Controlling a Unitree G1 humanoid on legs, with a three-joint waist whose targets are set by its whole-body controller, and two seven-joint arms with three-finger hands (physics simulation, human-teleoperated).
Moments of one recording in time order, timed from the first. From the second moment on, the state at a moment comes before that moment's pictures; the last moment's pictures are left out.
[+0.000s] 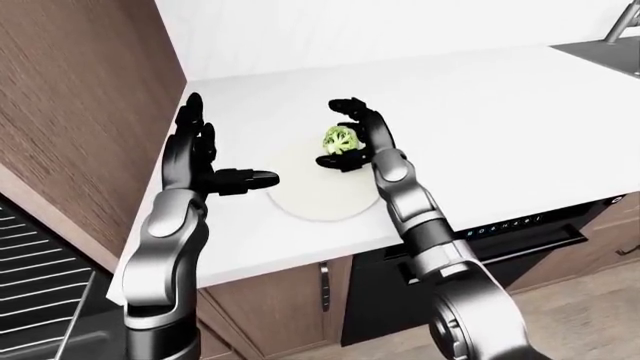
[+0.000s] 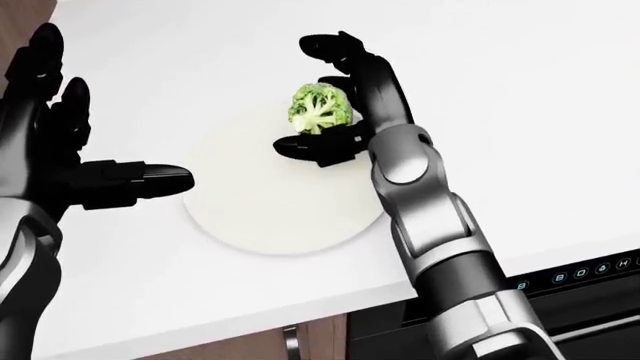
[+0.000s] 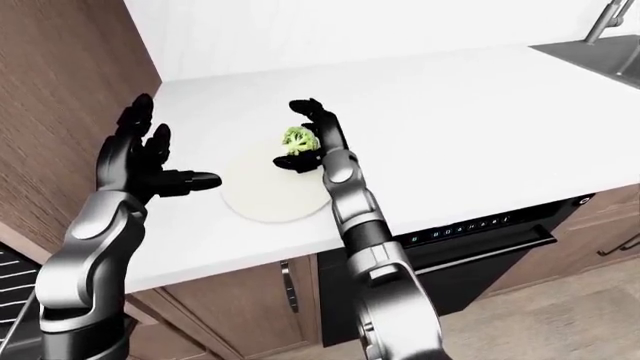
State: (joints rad) left arm -0.48 0.21 0.18 -0.29 -0.17 0.66 0.07; right arm -0.98 -0.03 0.00 0.81 -0.23 0.08 -0.04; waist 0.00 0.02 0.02
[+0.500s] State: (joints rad) left arm -0.48 0.21 0.18 -0.29 -0.17 0.66 0.08; right arm -0.98 -0.03 0.00 0.81 -0.27 0.07 -0.04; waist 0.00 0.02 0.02
